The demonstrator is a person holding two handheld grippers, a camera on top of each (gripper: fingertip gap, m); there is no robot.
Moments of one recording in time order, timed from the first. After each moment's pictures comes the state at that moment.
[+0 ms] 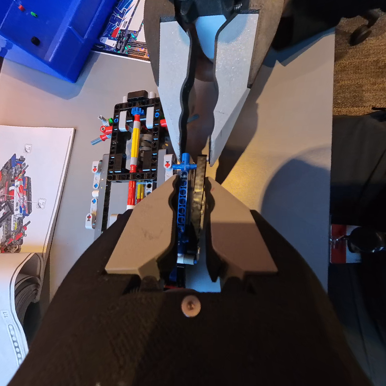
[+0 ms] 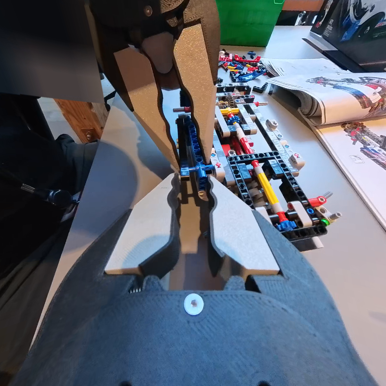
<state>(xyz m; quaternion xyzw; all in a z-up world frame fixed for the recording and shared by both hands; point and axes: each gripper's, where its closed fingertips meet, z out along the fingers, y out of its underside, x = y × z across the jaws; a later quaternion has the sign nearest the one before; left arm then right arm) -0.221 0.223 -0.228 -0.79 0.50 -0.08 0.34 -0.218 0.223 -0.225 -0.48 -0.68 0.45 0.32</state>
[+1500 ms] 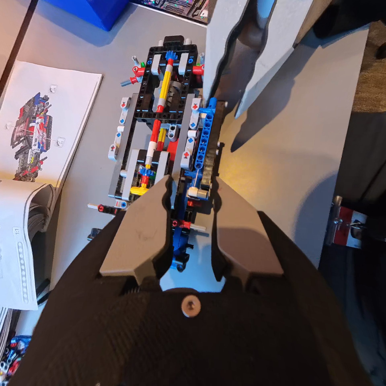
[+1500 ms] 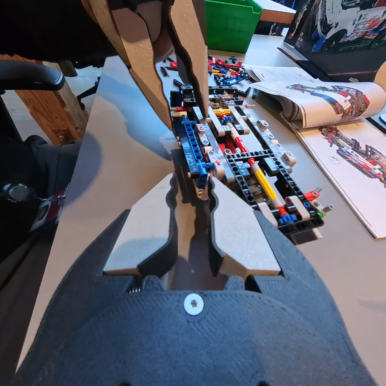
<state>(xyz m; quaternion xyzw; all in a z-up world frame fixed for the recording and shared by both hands) -0.283 0.204 -0.220 -0.83 0.43 -0.07 0.35 -0.224 0.223 -0.226 -0.49 -0.67 0.42 0.37</state>
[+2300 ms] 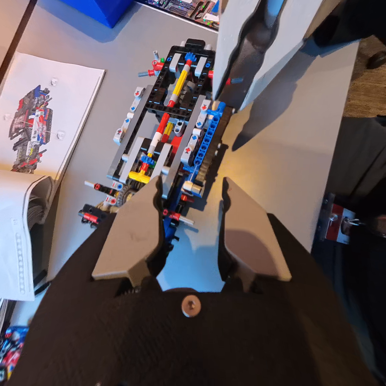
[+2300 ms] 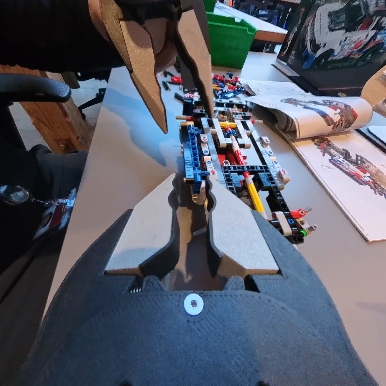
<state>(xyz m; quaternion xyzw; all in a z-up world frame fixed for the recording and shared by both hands) -0.289 0.199 -0.214 -0.84 0.41 -0.08 0.35 -0.221 0.219 -0.215 -0.48 -0.66 0.43 0.39</state>
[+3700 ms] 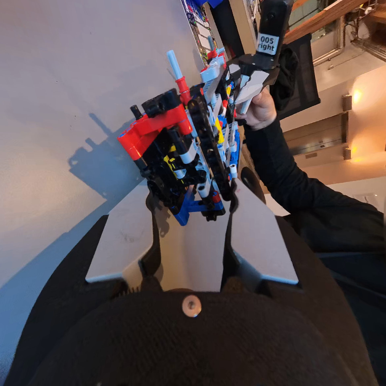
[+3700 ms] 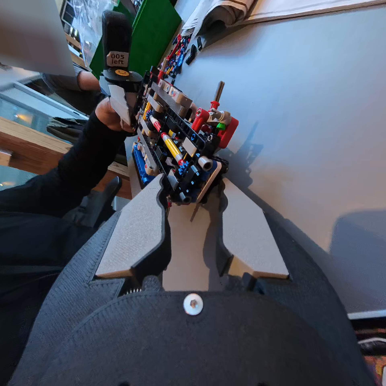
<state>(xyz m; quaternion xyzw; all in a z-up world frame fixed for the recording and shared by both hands) -0.356 0.198 -0.237 -0.83 0.08 -0.51 0.22 -0.204 0.276 -0.241 -0.73 -0.38 0.56 0.10</state>
